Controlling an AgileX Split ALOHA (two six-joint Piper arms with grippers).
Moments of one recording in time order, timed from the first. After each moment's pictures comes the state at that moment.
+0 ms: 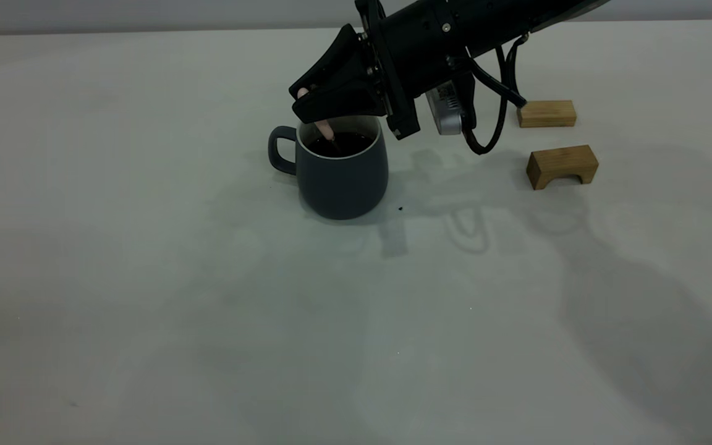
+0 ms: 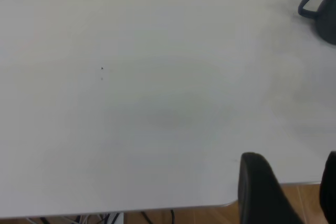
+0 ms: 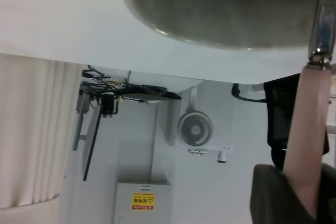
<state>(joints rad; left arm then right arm) -0.04 -0.02 -0.49 0.01 1.13 0.00 0.34 2.52 -1.61 1.48 1.01 0.59</state>
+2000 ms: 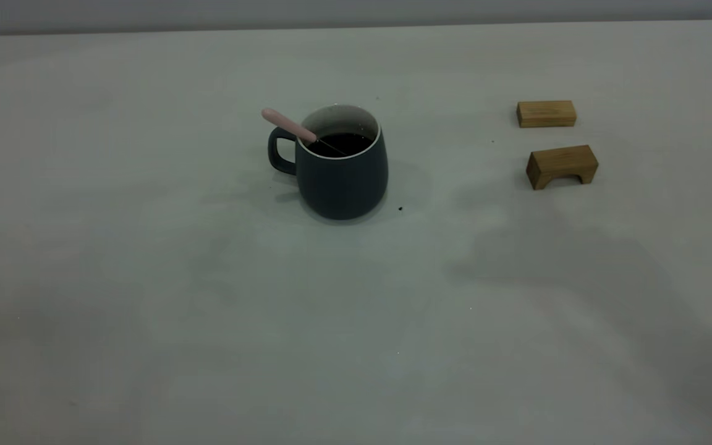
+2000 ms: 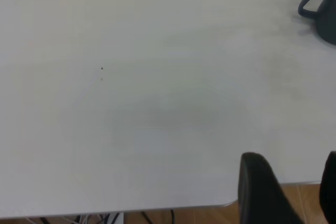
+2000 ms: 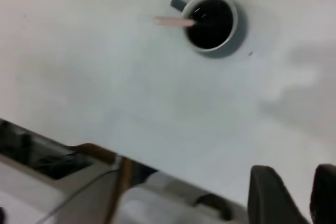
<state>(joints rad) -0.04 -0.02 -0.49 0.01 1.13 0.00 0.34 1.54 -1.59 0.31 1.23 0.02</state>
